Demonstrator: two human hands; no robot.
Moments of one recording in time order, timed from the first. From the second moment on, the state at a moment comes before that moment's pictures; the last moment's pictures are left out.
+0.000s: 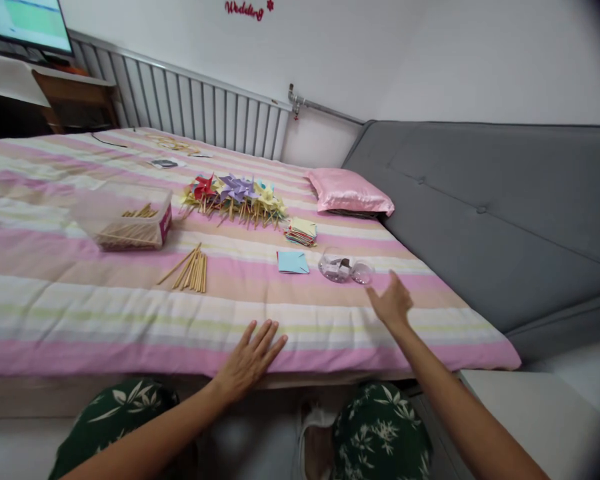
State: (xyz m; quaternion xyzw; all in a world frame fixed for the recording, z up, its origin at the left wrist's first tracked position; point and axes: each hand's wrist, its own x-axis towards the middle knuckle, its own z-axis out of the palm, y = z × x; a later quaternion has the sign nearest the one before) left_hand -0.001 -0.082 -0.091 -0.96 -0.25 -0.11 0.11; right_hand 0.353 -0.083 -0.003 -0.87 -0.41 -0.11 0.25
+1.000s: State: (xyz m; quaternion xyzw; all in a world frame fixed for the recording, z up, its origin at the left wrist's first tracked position) left_hand 0.030 0.026 -0.034 -0.79 -0.51 -0.24 -0.24; right_hand 0.256 0.072 -0.084 -0.66 -0.63 0.10 0.39
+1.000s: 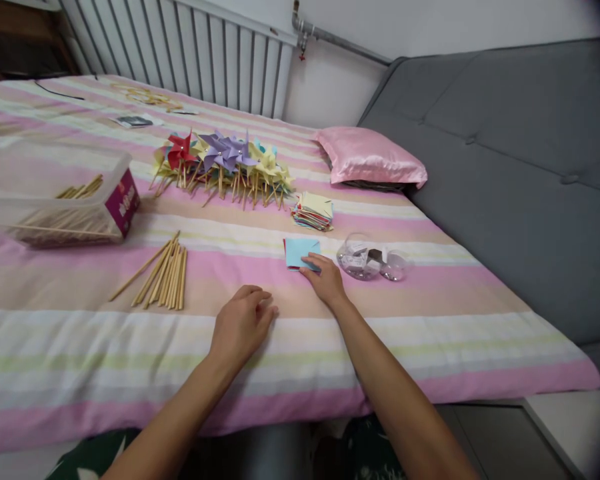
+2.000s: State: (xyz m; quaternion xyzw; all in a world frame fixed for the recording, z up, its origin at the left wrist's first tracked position) left_hand 0.027 0.025 -0.033 -0.78 -0.52 -0.28 -0.20; right_hand 0.249 0.054 -0.052 -0.65 -0.34 0.10 0.67
